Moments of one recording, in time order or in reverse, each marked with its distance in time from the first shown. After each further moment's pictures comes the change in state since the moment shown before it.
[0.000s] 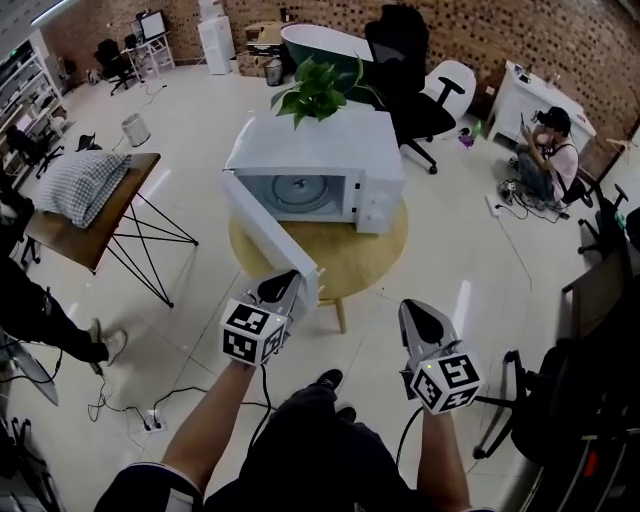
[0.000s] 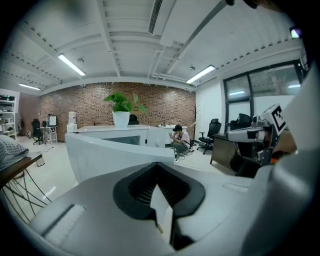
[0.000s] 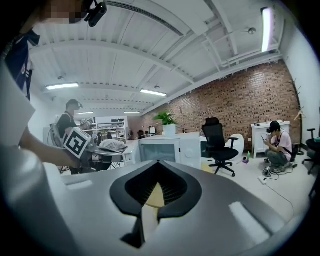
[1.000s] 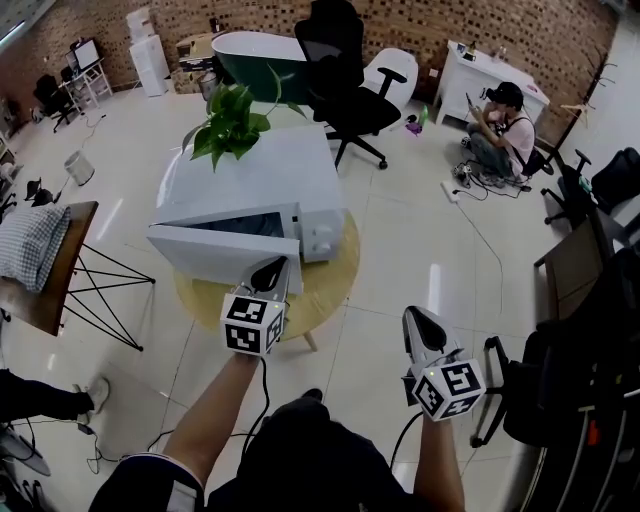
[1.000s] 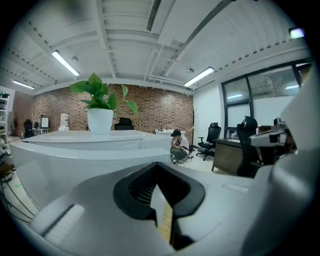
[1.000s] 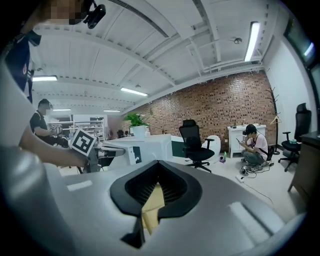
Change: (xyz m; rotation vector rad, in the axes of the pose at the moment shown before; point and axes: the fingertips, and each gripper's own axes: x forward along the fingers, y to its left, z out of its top) left arm 0.161 0.000 0.056 0.010 -0.061 -0.053; right arm -0.002 -0.120 0.011 0.044 -0.006 -0.240
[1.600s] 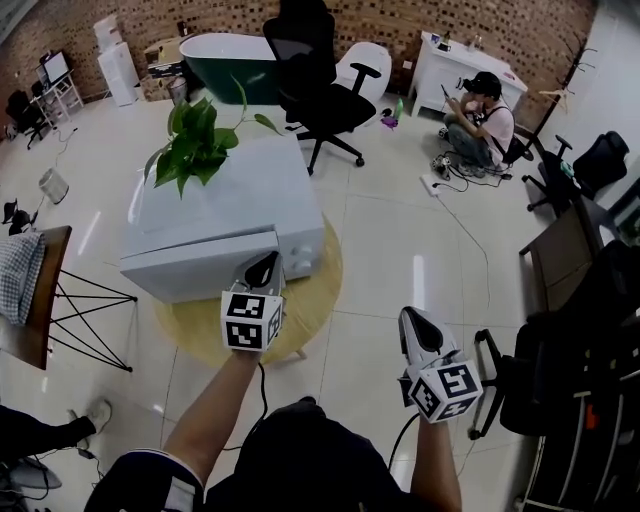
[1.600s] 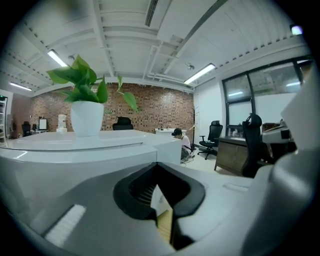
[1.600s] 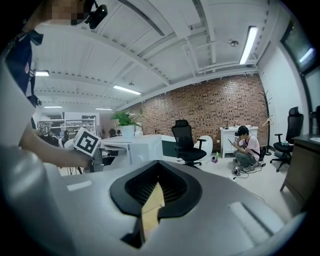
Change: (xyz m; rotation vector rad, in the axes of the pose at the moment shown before) left arm 0.067 0.010 0.016 0.024 0.011 0.003; right arm 0.020 -0.032 0.012 0.007 0.004 -0.086
